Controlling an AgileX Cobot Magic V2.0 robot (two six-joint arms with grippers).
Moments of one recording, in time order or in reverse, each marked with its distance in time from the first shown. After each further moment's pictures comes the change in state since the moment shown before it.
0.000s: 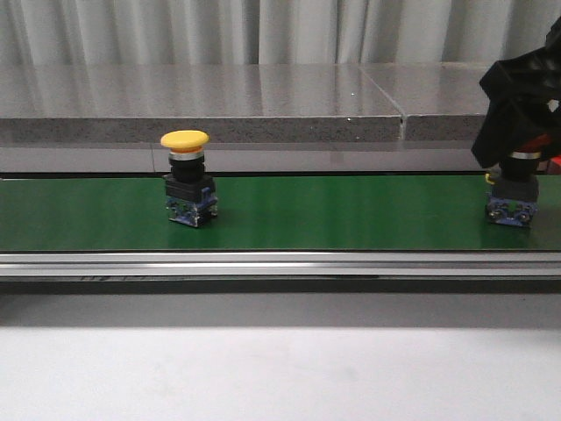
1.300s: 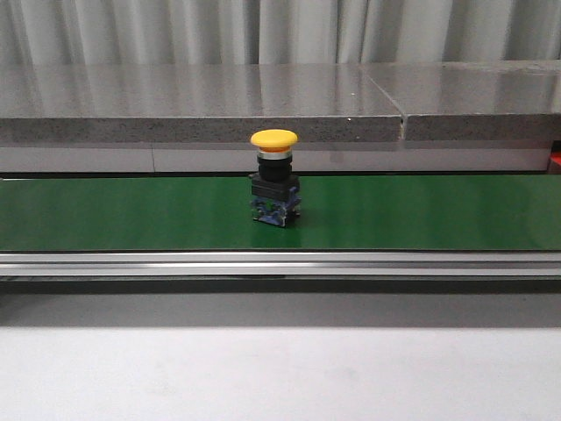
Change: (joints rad) left arm 0.000 0.000 0.000 0.000 0.000 0.000; right arm -0.507 0.532 -0.709 0.004 0.093 0.000
